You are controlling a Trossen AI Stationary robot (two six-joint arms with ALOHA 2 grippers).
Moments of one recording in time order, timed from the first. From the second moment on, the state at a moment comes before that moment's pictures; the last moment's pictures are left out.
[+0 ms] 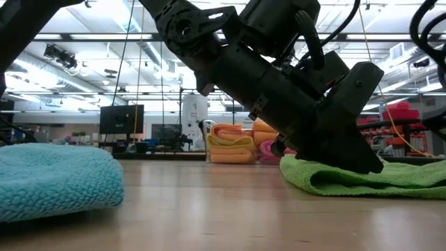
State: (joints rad) left arm -0.22 2.36 1.55 0.23 -0.15 -0.33; right arm 0.86 1.36 0.34 0.09 0.31 0.65
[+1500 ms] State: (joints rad) left arm -0.22 2.37 1.55 0.24 -0.15 -0.33; right arm 0.91 1.58 0.42 0.43 0.17 0.47
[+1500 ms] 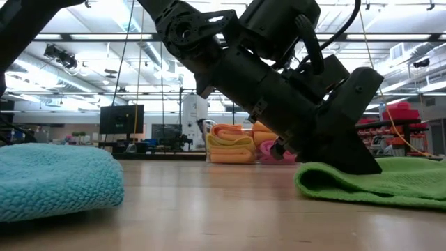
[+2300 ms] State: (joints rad) left arm -0.22 2.37 1.55 0.23 -0.15 -0.33; right arm 0.94 1.59 0.58 0.12 0.25 0.49
